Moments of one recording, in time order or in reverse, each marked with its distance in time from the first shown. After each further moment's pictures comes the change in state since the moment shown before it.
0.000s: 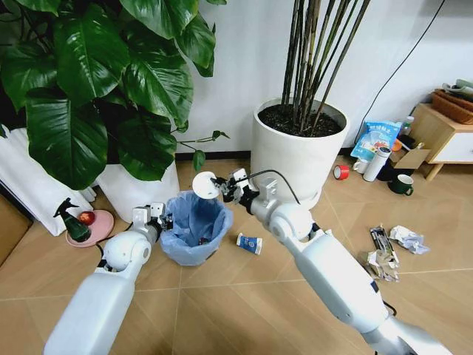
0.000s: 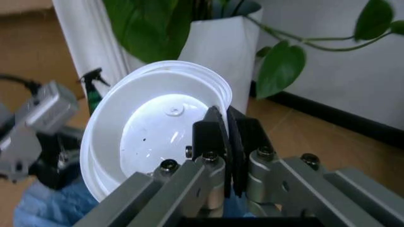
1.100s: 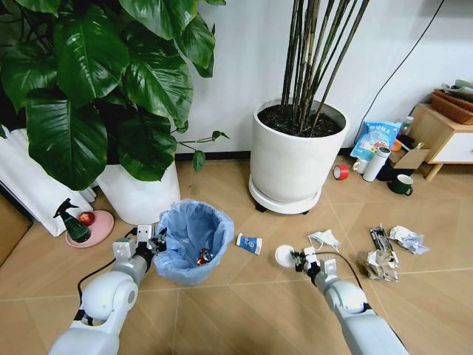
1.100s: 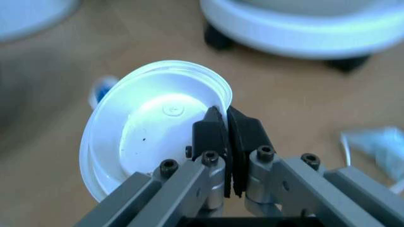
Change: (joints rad) left arm 0.304 -0.061 -0.154 -0.198 0.024 -0.162 0.063; right arm -0.465 -0.018 0.511 -0.168 -0.164 0.144 -0.064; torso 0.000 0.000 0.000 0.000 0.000
